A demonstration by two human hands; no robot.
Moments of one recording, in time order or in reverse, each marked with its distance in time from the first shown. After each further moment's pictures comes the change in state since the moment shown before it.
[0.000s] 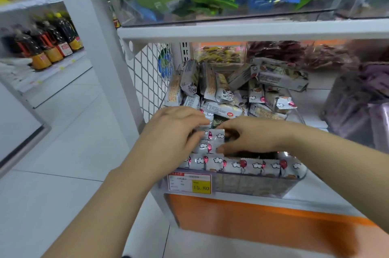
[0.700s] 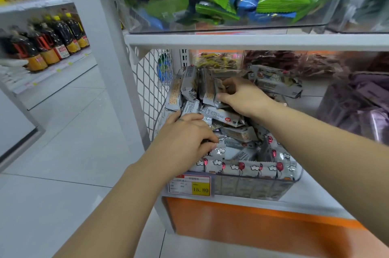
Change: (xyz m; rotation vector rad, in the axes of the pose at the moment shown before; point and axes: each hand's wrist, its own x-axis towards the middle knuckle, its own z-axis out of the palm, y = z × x) left_hand 0.011 0.008 0.012 0.008 -0.223 -0.034; right_hand 0.040 -0.012 -0.035 0.193 0.642 0.099
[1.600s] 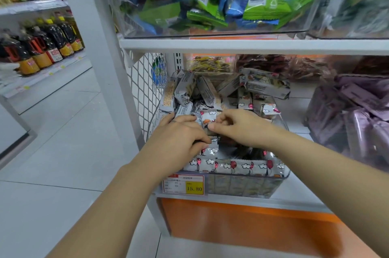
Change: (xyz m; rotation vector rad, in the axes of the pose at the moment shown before) left_hand -0.002 -0.001 -0.001 0.018 0.012 0.034; right_hand -0.049 0.019 0.004 -0.061 -0.253 -0.056
